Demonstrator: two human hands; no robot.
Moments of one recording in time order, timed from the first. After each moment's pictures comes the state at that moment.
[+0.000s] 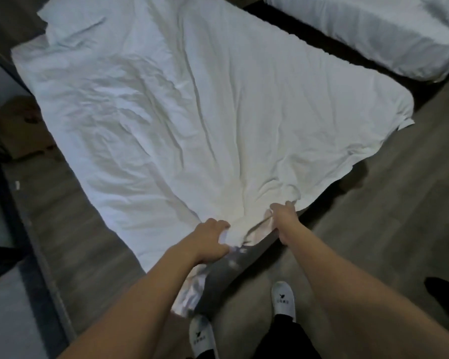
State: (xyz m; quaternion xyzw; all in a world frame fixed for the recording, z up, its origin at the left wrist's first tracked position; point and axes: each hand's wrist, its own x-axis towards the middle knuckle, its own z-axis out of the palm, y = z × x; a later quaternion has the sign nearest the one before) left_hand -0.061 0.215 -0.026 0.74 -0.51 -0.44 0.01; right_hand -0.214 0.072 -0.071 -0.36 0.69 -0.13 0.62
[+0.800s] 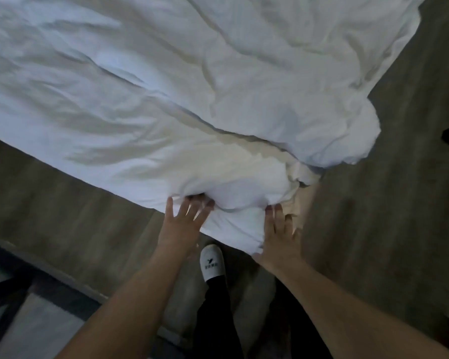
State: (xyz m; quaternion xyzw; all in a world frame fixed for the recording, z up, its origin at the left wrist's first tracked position) left_hand 0.213 0.368 -0.262 0.58 -0.75 -0.16 -0.27; right_hand -0.029 0.372 -0.266 -0.70 0.64 0.22 0.23
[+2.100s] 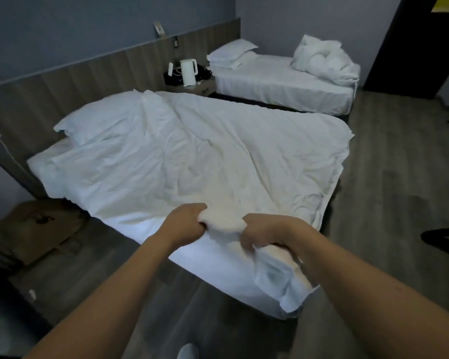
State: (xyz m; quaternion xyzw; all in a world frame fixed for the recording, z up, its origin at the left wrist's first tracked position) left_hand 0.291 0.455 0.117 0.67 -0.72 -0.16 0.11; right_hand 0.080 0.434 0.167 -0.75 0.49 0.12 0.42
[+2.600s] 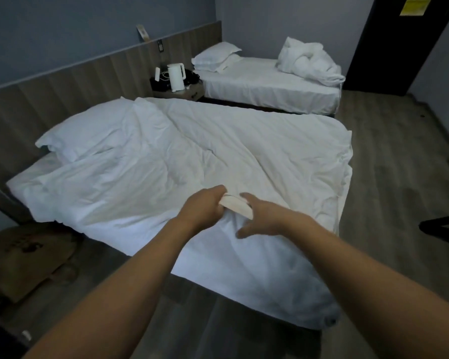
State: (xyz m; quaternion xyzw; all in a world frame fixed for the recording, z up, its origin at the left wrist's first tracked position) left_hand 0.407 0.374 0.148 0.60 -0.77 -0.16 0.17; right_hand 0.215 0.375 0.160 -0.74 0.58 0.03 0.35
